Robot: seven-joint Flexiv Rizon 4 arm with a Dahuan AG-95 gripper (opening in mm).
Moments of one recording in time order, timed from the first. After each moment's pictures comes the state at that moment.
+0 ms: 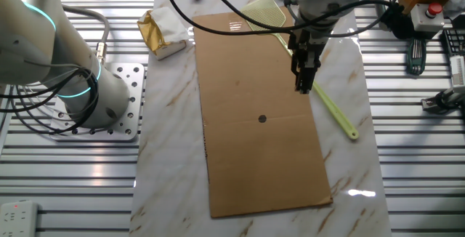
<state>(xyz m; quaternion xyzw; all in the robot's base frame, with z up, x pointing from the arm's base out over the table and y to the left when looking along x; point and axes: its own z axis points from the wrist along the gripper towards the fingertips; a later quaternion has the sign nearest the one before) 0.500 0.000 0.170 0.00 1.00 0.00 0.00</state>
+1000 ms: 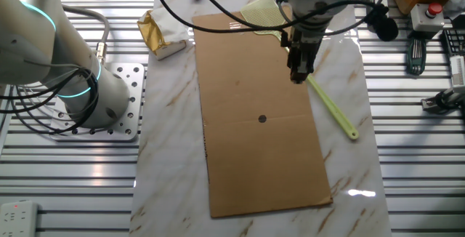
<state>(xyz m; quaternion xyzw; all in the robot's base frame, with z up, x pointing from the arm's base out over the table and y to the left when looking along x) 0.499 0.001 0.173 0.05 1.00 0.00 0.02</state>
